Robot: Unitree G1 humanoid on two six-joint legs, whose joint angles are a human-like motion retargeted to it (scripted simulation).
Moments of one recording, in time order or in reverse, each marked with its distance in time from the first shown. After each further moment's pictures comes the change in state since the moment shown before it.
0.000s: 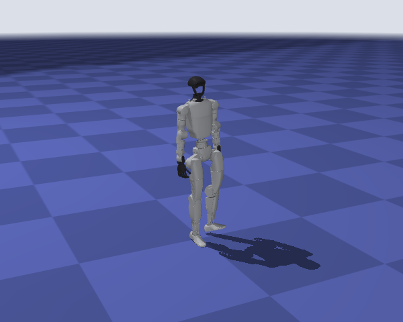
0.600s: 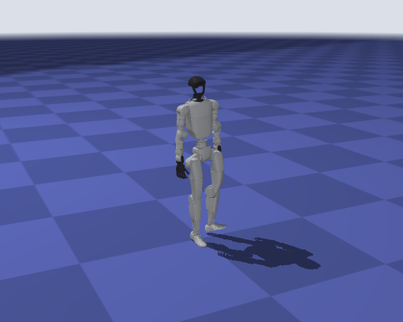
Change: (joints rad) left arm -0.004 0.014 -0.017 0.014 -0.008 0.002 0.003; right arm -0.003 -0.008 0.013 -0.021 -0.045 0.000 -0.068; waist -0.002 -0.005 0.014; left_leg 0.006 0.010 0.023 -0.001 0.002 -0.005; right_leg -0.011 0.010 0.024 0.009 0.011 -0.005
